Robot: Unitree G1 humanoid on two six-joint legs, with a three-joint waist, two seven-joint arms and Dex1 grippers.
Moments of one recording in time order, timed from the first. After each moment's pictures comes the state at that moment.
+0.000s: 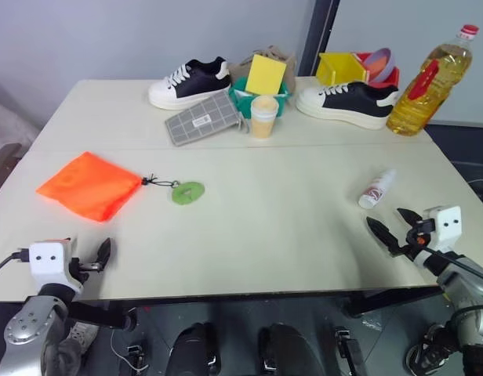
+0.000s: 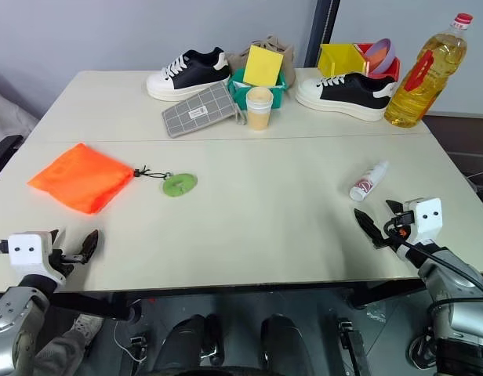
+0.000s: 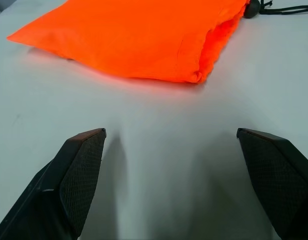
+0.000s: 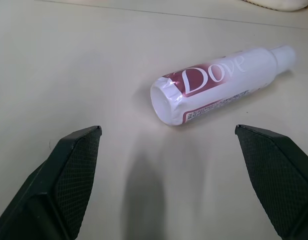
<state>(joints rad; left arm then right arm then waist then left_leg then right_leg) 0.27 0.41 0.47 -0.18 -0.31 0.21 -0.32 0.03 -0.59 -0.43 0.03 0.41 0.24 0.67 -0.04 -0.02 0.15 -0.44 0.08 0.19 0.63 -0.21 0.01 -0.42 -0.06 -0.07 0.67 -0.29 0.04</state>
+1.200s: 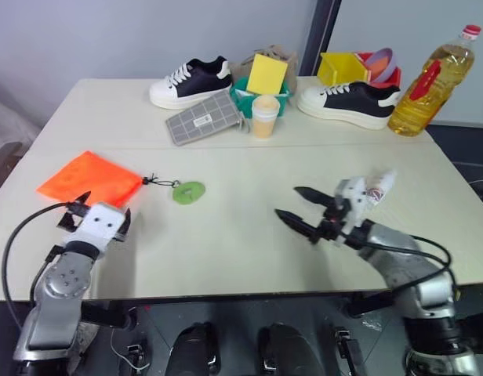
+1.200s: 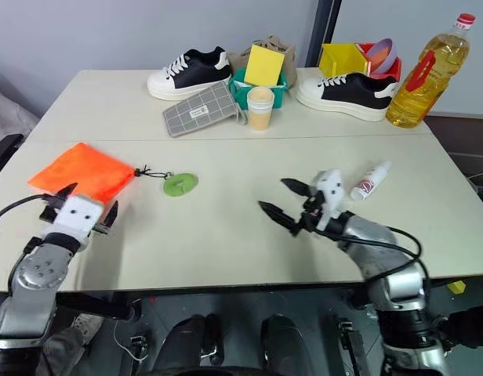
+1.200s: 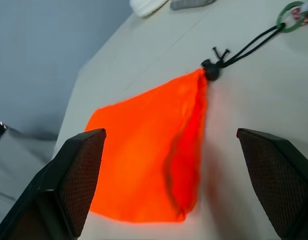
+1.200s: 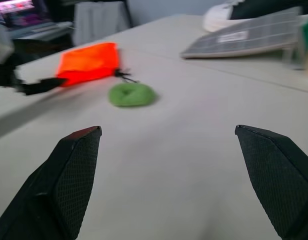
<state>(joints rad) 0.07 0.57 0.17 -0.26 0.26 0.23 -0.17 -0.19 -0.44 0.00 -0.27 0.51 0.43 0.75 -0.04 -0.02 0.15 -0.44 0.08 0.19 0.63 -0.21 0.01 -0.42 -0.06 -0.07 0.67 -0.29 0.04</state>
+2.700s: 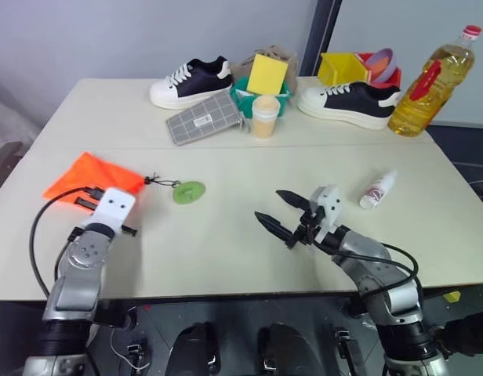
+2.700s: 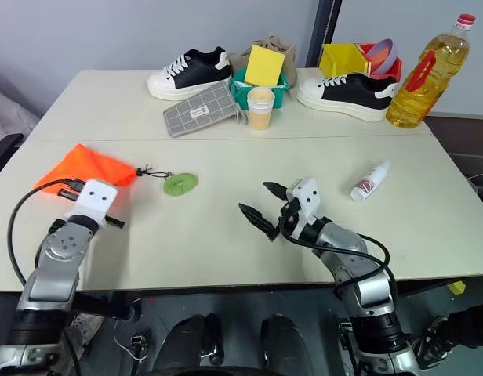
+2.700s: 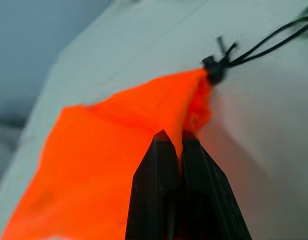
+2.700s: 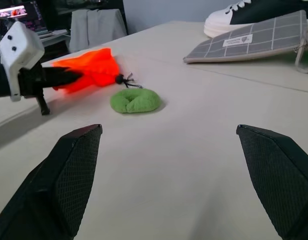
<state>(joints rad) -0.10 0.51 0.13 -0.09 0.15 0.25 -0.26 -0.17 -0.34 0.05 -0.27 0.43 0.35 0.66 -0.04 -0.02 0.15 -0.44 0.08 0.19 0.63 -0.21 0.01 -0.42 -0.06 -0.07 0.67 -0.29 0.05</state>
